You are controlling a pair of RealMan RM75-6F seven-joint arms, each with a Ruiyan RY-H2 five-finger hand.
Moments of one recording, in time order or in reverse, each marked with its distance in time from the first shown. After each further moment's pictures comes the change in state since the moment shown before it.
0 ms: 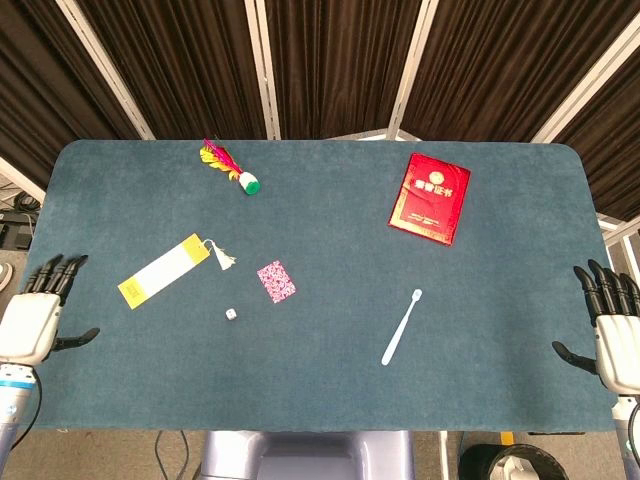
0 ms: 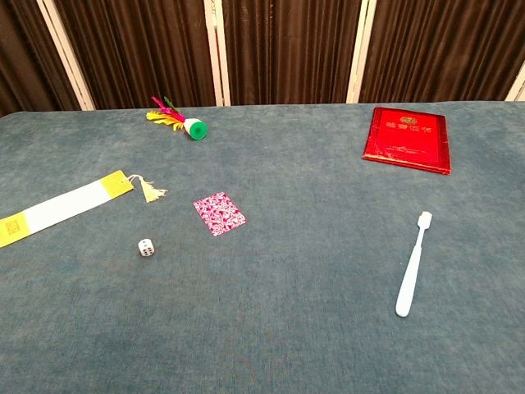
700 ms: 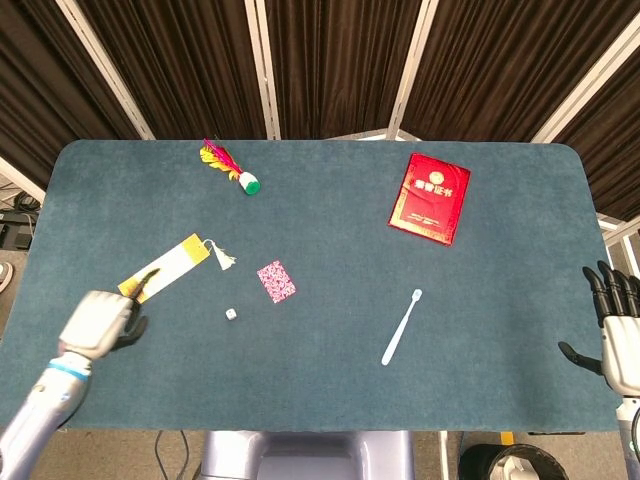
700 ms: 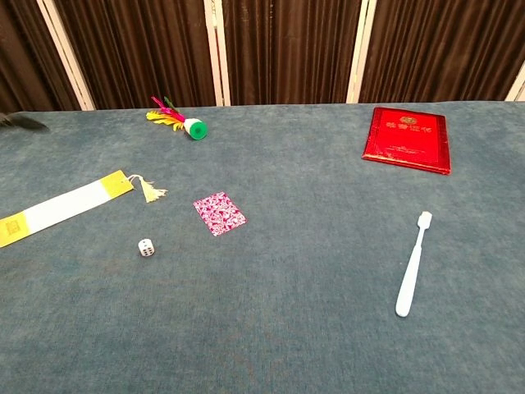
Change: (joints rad) left arm -0.154 -0.057 -0.014 -0.061 0.014 -0.325 0.109; right arm -0.012 -0.003 0.003 0.002 0.037 0.008 -0.007
